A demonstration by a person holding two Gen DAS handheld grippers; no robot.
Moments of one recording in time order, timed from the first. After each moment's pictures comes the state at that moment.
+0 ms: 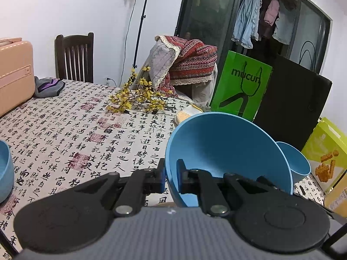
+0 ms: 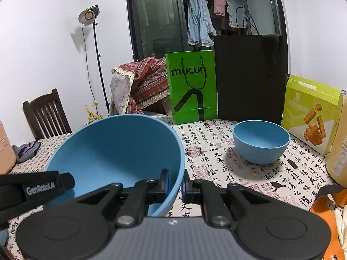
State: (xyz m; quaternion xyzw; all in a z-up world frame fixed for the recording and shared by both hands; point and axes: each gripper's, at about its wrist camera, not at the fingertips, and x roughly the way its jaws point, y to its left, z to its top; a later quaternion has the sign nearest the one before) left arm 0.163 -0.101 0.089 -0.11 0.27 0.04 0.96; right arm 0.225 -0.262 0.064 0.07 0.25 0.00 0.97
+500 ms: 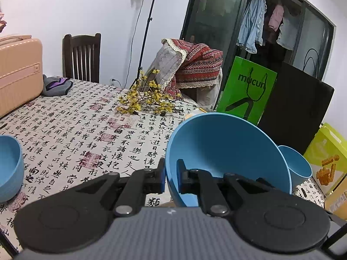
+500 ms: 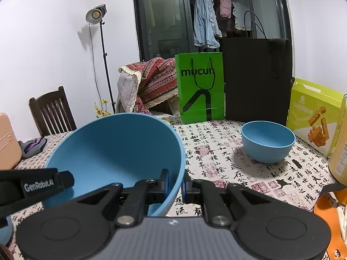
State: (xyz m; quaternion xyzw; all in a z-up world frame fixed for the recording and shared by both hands) left arm 0.147 -0.081 0.091 -0.12 0.26 0.05 0.96; right arm 0.213 -0.243 0.066 0.06 0.24 0.02 0.97
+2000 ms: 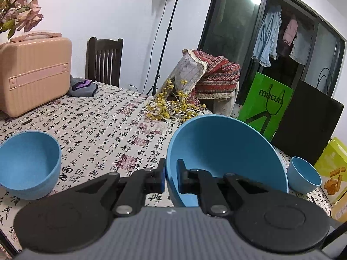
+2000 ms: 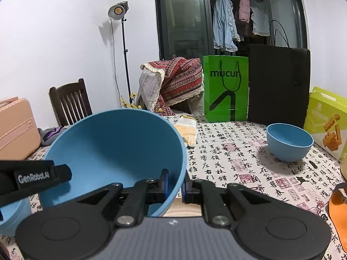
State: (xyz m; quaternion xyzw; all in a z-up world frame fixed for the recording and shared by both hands) left arm 0.105 -0.026 0.095 -0.15 0.24 0.09 0.96; right arm 0.185 -0.186 0.068 0.03 0.24 0.06 0.97
